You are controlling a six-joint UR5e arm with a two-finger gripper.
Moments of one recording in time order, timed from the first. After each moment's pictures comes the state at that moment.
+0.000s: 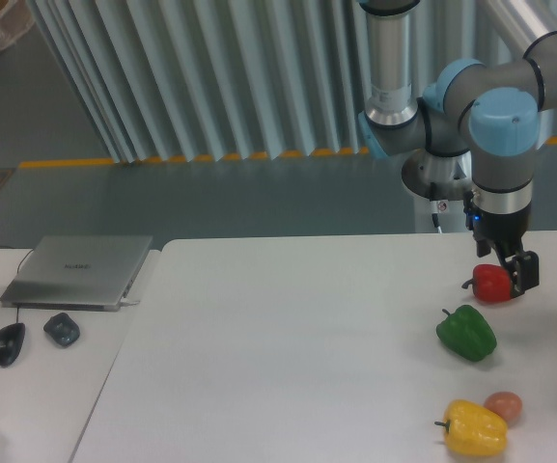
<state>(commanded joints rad) 2.41 -1.77 -1.55 -1.42 1.62 1.41</state>
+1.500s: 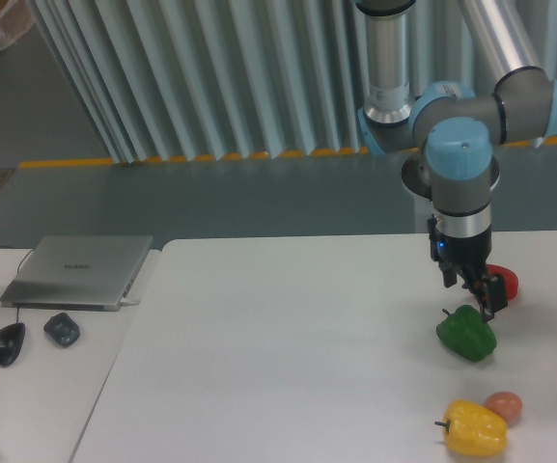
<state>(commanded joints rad) 2.31 -1.79 -1.67 -1.17 1.69 1.10</state>
